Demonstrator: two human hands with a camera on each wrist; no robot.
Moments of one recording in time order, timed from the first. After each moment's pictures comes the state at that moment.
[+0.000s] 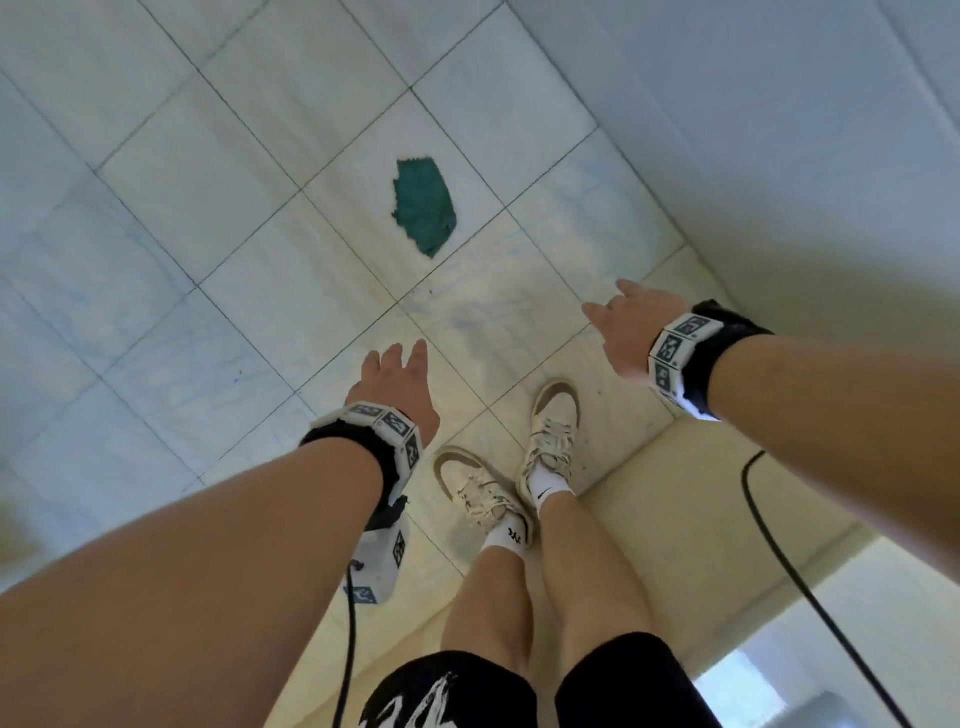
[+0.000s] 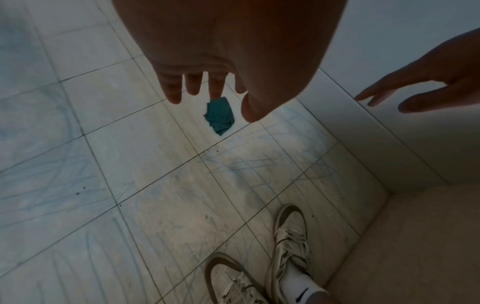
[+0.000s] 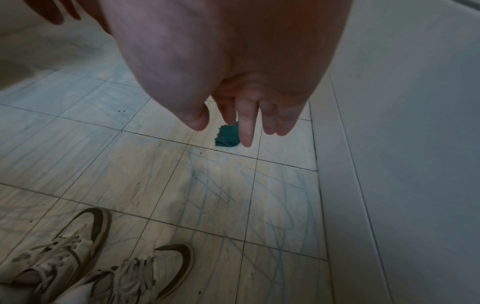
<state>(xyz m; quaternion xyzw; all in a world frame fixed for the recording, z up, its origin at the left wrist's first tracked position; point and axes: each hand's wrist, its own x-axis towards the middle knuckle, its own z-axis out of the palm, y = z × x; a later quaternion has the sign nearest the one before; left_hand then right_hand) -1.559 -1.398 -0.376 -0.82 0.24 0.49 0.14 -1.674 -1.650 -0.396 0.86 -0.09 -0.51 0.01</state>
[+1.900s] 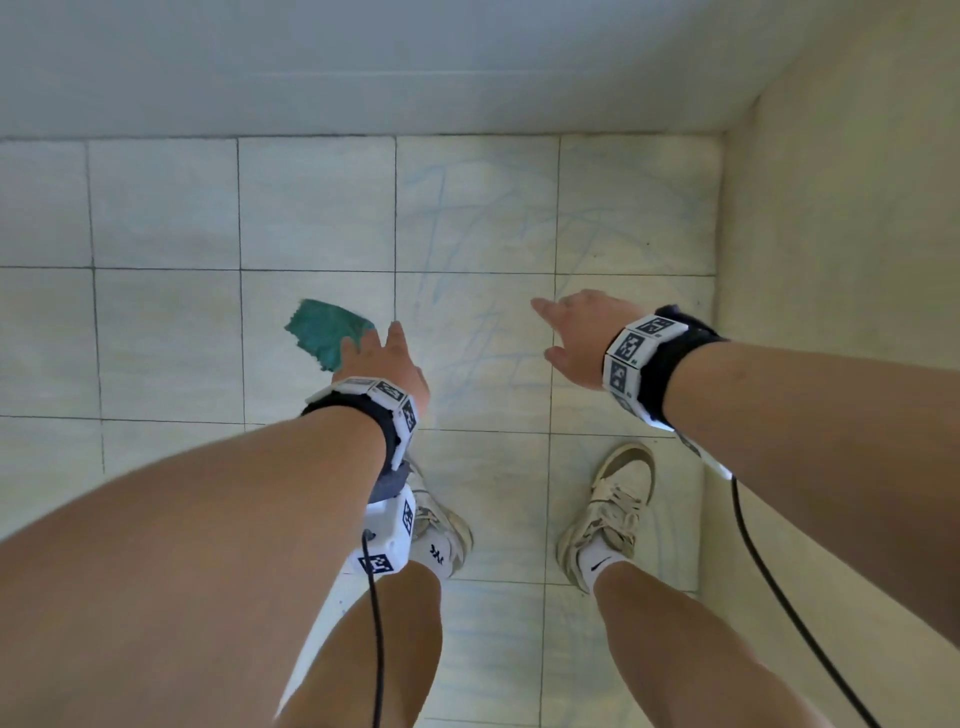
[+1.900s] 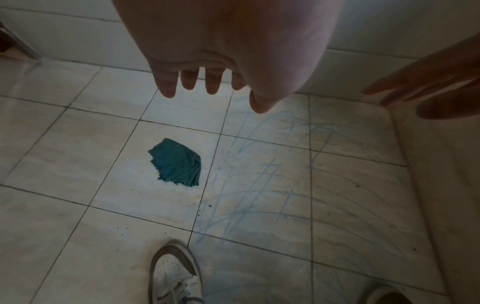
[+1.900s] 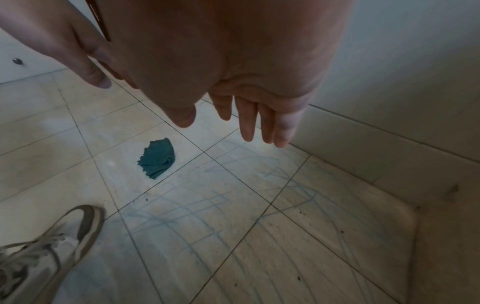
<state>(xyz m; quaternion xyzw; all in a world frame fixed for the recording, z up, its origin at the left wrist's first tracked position) -1.485 -1.530 -0.513 -0.71 0.53 0.30 0.35 -1.717 -1.591 -0.488 0.75 -0.48 -0.34 -0.30</state>
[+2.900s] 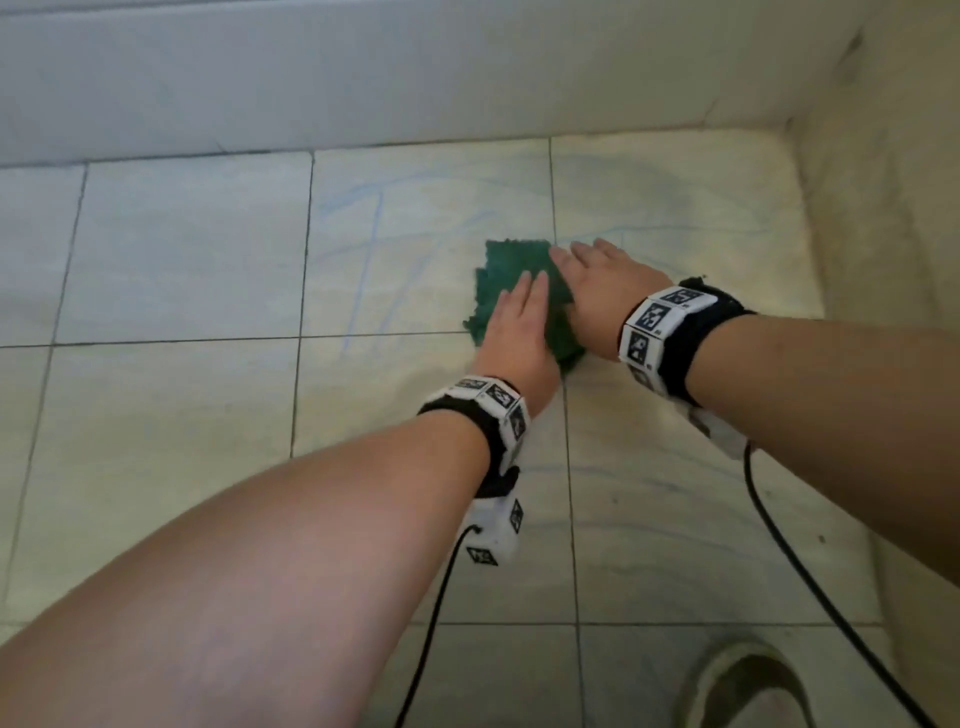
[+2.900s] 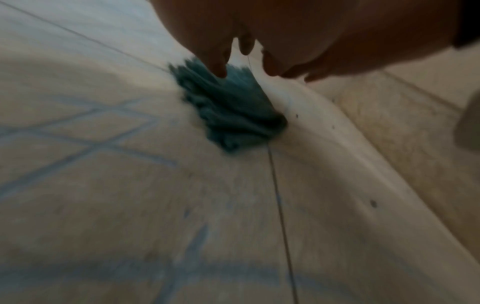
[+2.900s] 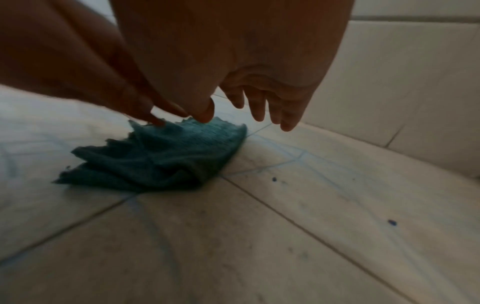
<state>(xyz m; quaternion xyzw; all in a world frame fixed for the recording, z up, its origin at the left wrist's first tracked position) -1.626 -1.630 -0.793 -0.62 0.68 0.38 -0.08 -1.759 -1.690 -0.774 0.77 -0.58 -0.19 -0.20</state>
